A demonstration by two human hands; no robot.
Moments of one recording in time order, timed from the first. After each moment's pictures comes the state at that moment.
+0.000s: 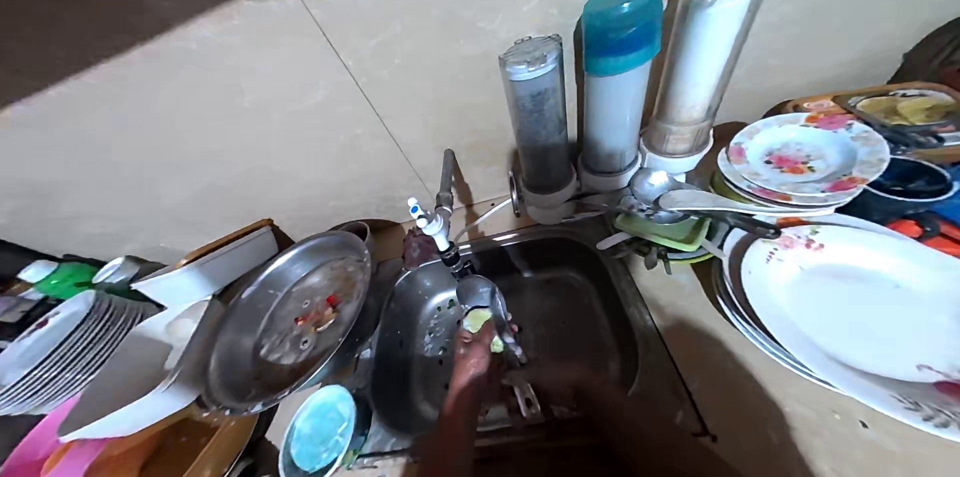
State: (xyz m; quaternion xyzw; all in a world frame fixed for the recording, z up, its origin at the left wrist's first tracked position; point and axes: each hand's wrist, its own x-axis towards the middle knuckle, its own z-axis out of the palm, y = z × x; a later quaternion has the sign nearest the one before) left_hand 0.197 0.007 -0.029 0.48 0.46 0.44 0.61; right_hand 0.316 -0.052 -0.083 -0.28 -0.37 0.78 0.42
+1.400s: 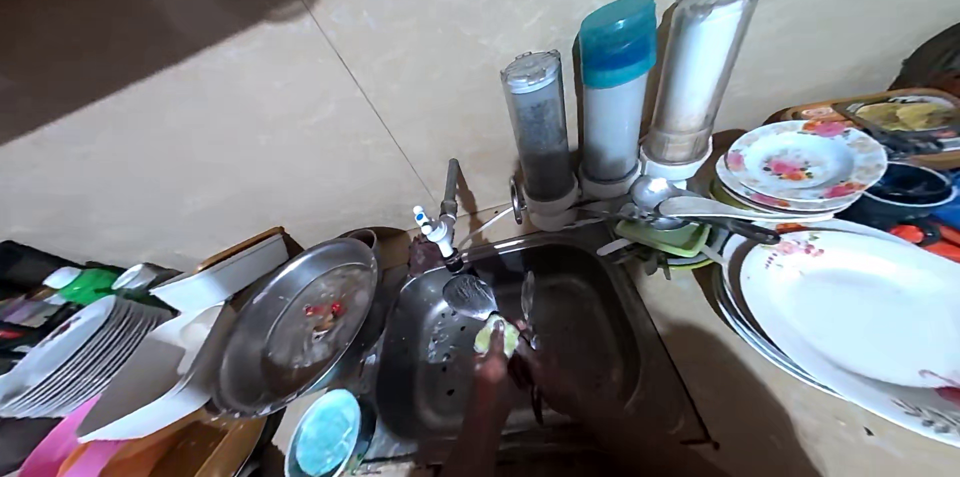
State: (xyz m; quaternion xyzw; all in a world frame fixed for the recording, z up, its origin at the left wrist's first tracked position) left_hand 0.217 -0.013 -0.042 0.41 0.49 0.46 0.61; right_hand 0.297 -0.049 -0.085 -0.49 -0.32 0.57 0.57
